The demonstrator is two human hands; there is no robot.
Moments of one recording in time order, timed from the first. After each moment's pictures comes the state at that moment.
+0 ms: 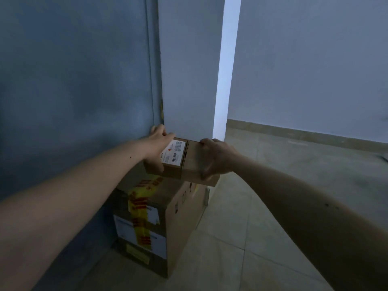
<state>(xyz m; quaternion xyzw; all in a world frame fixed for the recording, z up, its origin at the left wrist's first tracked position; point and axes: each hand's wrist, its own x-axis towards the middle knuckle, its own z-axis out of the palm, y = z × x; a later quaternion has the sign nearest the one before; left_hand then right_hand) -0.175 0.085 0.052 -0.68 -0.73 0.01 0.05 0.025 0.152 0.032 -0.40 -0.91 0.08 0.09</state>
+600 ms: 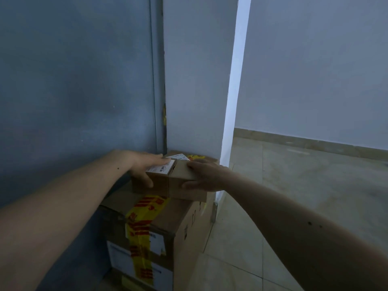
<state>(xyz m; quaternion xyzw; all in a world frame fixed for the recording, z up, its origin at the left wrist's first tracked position) -0.267 0.147 0.008 -0.70 -0.70 0.13 -0.09 -0.053 0.216 -0.034 -0.37 -0.93 0.06 0.04</state>
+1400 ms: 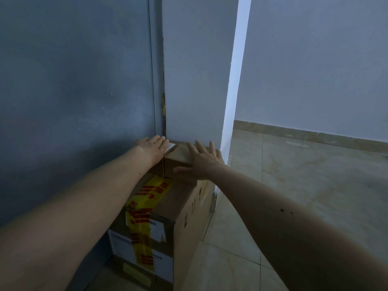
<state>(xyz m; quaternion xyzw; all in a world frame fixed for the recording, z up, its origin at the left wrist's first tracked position) -0.236 0.159 -0.013 -0.63 -0.72 0.25 0.17 -0.074 0.208 -0.043 -0.46 -0.88 0.02 0.09</state>
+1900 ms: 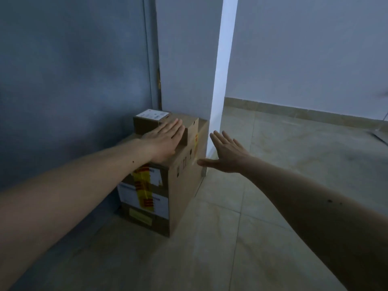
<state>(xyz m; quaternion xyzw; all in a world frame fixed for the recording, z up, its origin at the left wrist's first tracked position) -0.156 0.050 -0.031 -0.73 -0.66 0.11 0.12 0.053 0.120 -0.059 -0.44 -0.89 0.04 0.06</state>
